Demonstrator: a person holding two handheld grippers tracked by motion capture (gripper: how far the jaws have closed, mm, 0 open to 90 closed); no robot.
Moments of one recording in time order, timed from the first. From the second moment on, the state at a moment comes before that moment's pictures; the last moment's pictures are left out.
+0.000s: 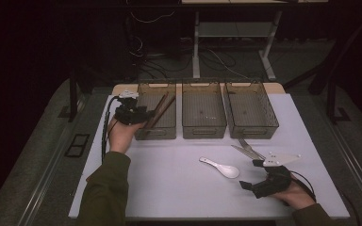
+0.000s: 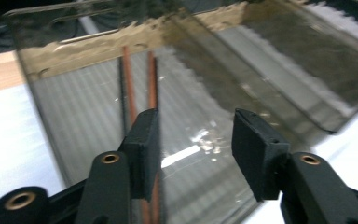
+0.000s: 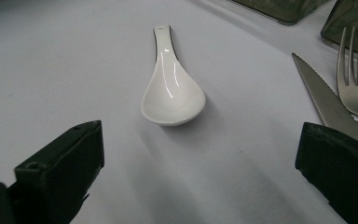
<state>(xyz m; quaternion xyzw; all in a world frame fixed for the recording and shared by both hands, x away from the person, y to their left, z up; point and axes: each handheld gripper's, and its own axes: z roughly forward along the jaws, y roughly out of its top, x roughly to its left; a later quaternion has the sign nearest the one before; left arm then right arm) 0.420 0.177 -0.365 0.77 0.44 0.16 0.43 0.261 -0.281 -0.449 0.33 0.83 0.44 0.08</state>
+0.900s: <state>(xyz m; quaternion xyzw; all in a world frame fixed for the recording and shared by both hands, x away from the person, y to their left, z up) 0.319 0.156 -0.396 0.81 0.33 0.11 0.48 0.263 -0.281 -0.448 0.34 0.83 0.44 0.09</state>
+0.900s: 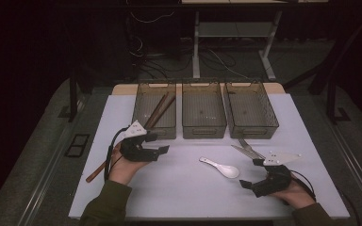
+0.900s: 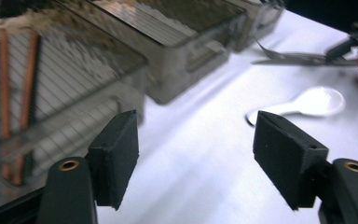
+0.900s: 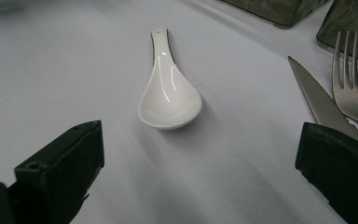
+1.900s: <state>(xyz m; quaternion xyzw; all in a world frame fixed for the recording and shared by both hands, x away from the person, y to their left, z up) 0.269 0.162 -0.435 0.82 0.29 0.11 0.49 0.276 -0.273 -0.426 0.36 0.81 0.45 0.10</state>
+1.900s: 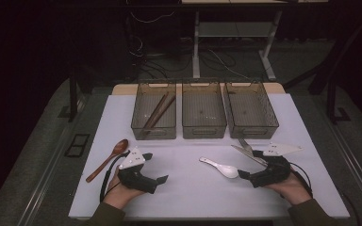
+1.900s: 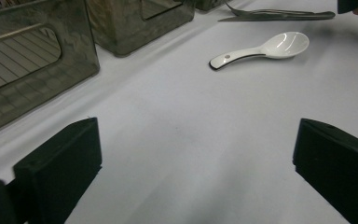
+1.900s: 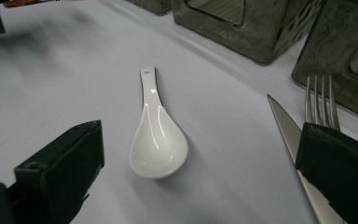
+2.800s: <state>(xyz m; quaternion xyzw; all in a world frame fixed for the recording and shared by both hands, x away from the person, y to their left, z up) 0.269 0.159 -0.437 0.82 0.29 0.10 0.48 0.310 -0.242 -0.426 0.34 0.83 0.44 0.07</state>
